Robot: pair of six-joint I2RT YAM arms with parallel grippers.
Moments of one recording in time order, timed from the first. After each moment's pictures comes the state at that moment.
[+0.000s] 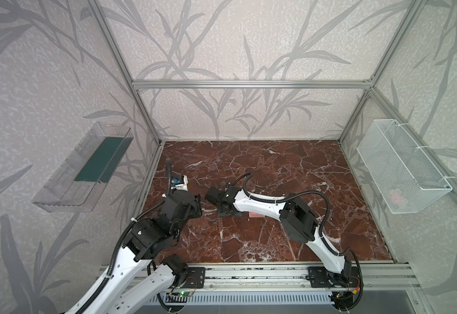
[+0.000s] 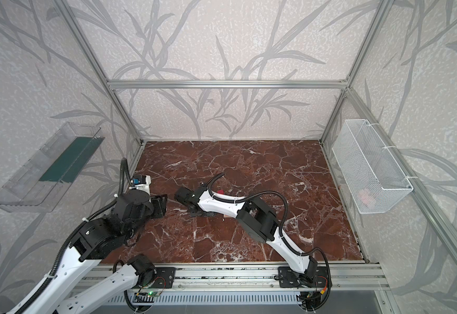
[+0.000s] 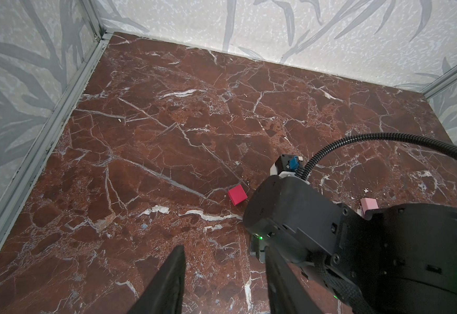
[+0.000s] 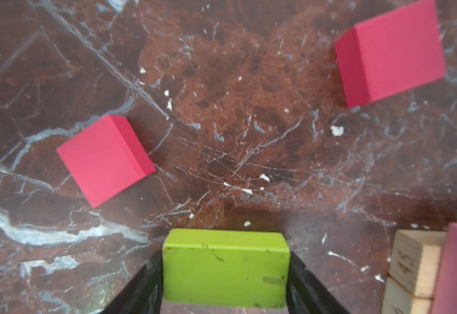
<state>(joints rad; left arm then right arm) -0.63 0.69 0.97 -0.96 -0.43 -0.58 1.09 2.34 1.92 -0.92 0.26 1.04</state>
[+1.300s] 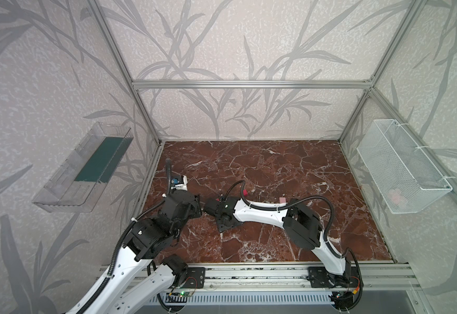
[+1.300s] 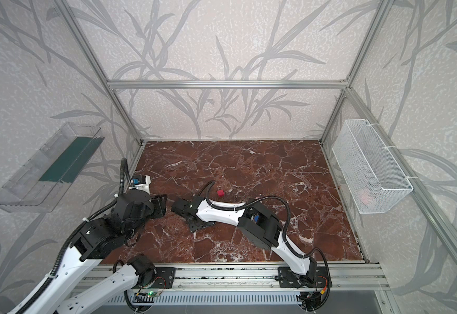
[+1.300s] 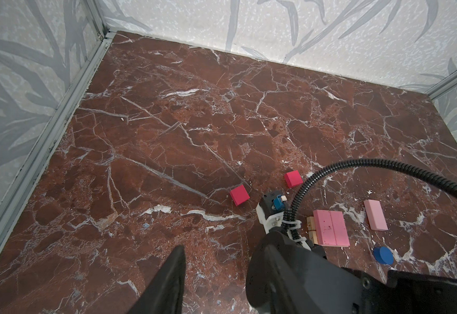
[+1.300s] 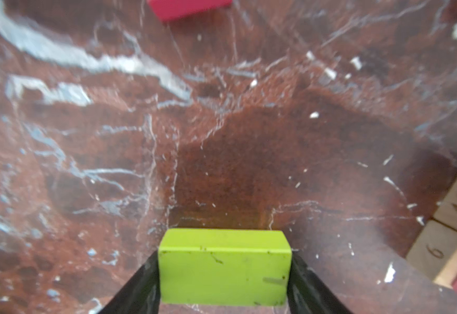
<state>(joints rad) -0.62 0.70 0.96 -0.96 -0.43 -0.58 1.17 2.26 1.79 -0.92 0.16 0.82</state>
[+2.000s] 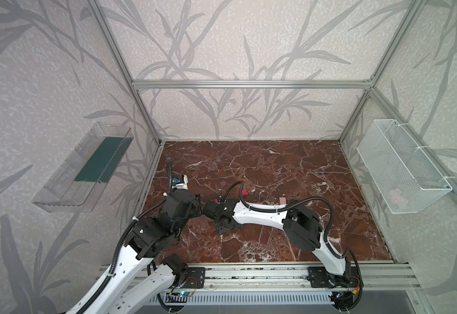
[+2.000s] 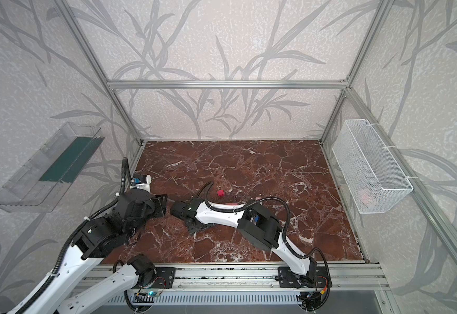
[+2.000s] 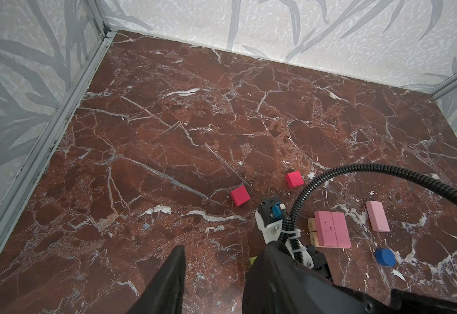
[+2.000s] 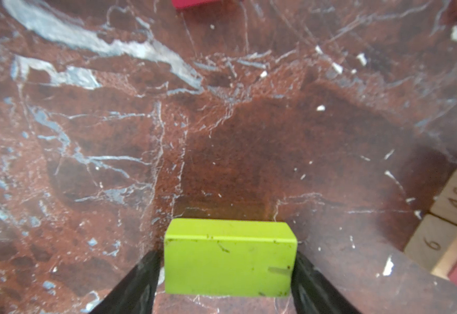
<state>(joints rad) -0.61 0.71 0.96 -0.95 -0.43 -0.58 1.19 2.26 1.79 -0.92 0.20 0.81</state>
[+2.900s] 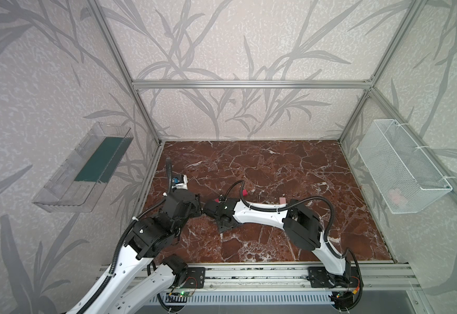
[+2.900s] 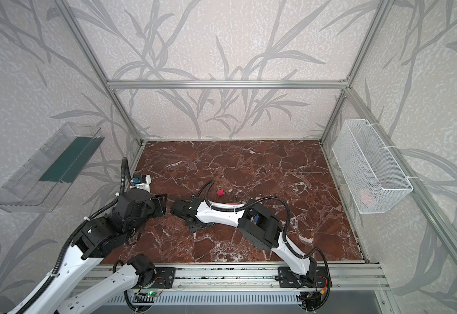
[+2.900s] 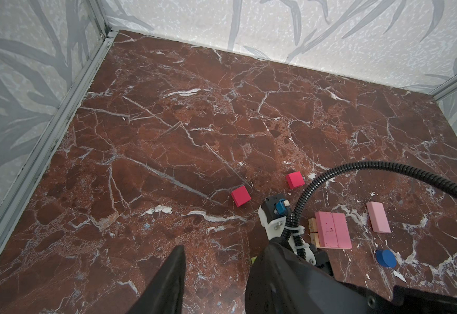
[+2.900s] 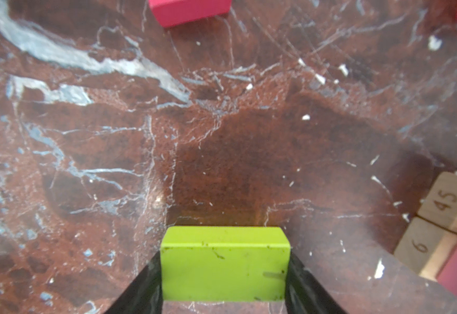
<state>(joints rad) -0.61 0.71 0.96 -0.95 -0.43 -0.58 1.18 2.26 1.79 -0.92 0.20 0.83</state>
